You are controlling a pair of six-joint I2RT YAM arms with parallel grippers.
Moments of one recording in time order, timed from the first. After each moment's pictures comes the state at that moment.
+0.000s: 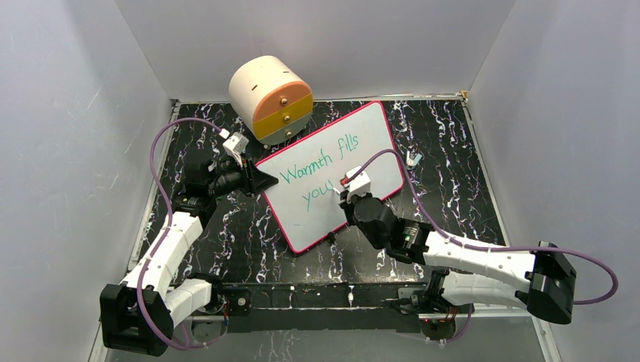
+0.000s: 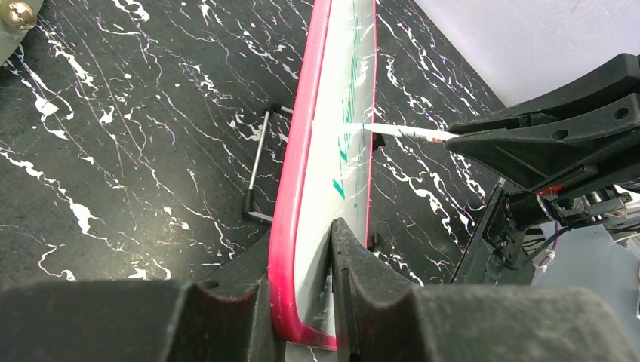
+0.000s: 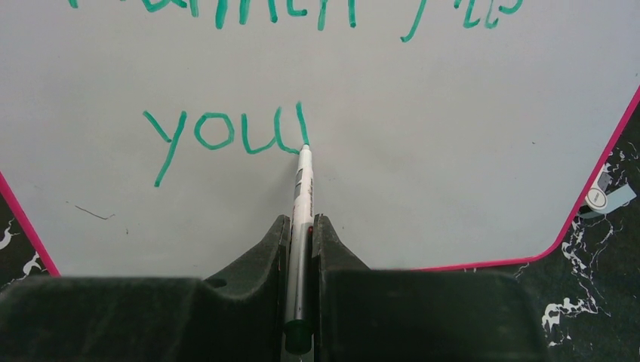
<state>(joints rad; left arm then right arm) -0.17 1.04 0.70 -0.05 0.77 -0.19 1.15 1.04 0.66 -0.01 0.62 0.15</state>
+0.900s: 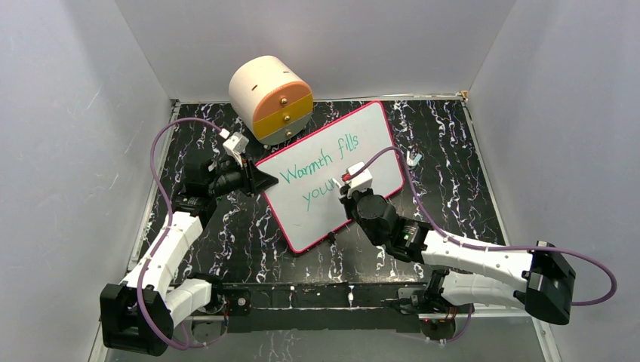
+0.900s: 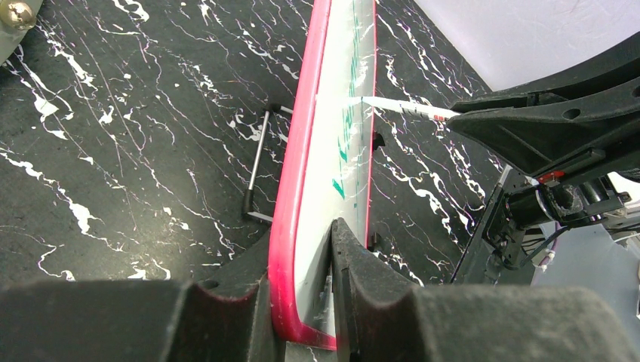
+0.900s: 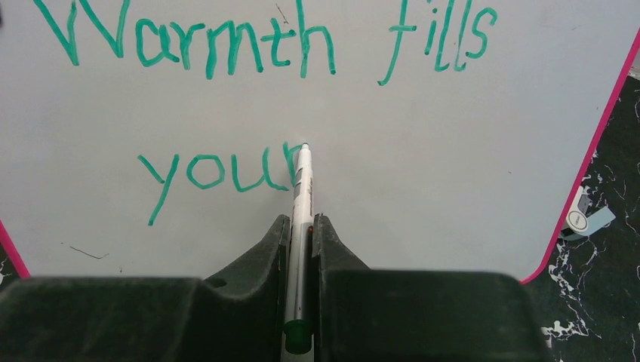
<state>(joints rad) -0.17 1.04 0.70 -0.05 0.78 -0.19 1.13 1.05 0.64 0.13 0.63 0.08</state>
